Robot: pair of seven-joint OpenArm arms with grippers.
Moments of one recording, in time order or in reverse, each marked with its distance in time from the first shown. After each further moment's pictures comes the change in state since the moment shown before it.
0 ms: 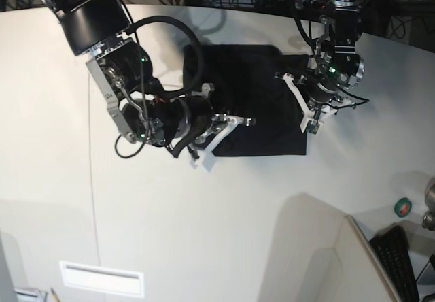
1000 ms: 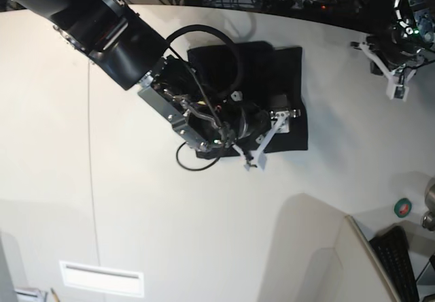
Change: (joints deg) left arm 15.8 -8.5 -25.7 18.0 -18.7 -7.3 15.6; right arm 11.6 -6.5 -20.3 -20.4 1.1 -0.4 15.3
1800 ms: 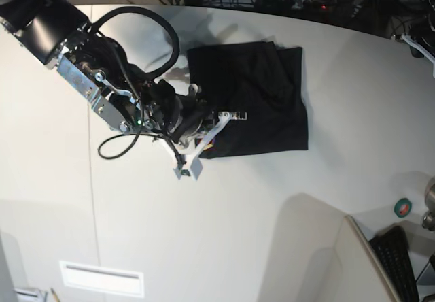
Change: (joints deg) left arm -2.3 -1.7 -18.8 -9.0 -0.8 -5.7 -0.2; right arm -7.5 20.7 1.9 35.0 0.7 -17.0 -1.3
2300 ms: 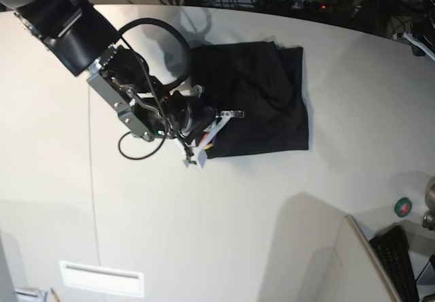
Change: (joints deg) left arm 0.0 0.3 -1.1 -0.1 0.1 -0.8 0.0; right arm 3.1 -8.8 2.2 -26.5 -0.5 12.0 1.5
